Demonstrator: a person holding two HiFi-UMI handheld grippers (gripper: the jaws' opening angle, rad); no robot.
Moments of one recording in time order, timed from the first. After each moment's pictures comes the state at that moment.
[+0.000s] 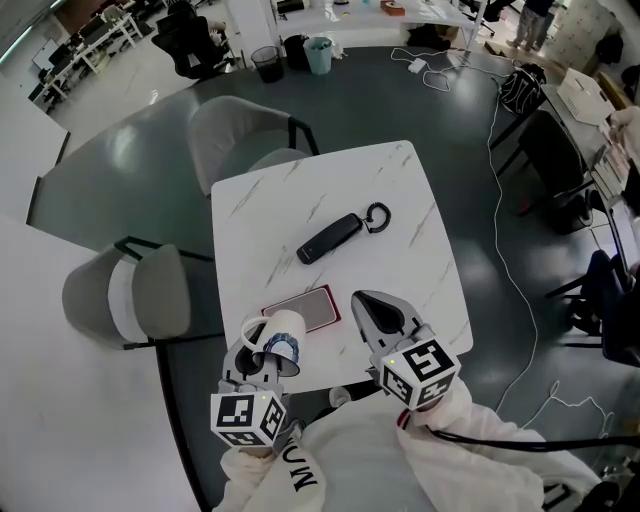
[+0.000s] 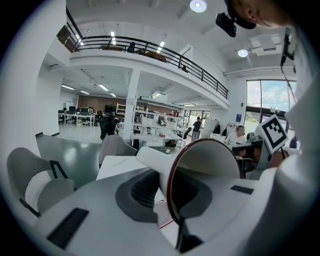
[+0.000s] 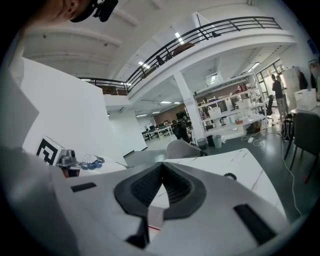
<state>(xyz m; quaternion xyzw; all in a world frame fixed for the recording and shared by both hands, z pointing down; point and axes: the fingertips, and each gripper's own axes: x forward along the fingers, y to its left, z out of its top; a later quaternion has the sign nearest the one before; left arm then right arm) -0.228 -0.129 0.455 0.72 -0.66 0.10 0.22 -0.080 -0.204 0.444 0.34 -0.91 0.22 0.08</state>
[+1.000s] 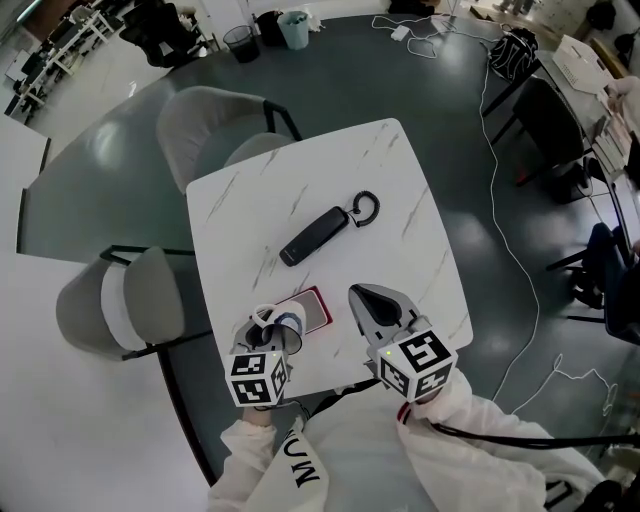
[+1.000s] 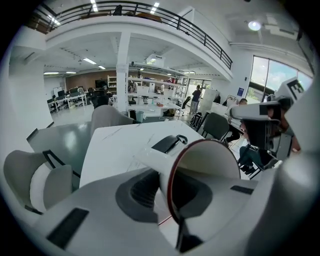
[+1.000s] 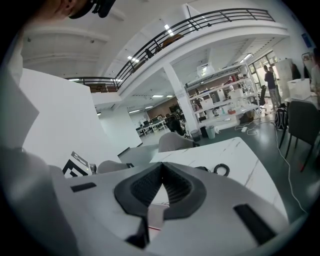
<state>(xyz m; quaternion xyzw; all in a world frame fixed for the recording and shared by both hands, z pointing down) -0.220 -0.186 0.586 0.70 -0.59 0.25 0.32 -0.061 -0.249 0.491 0.36 -0.89 0.27 0.11</state>
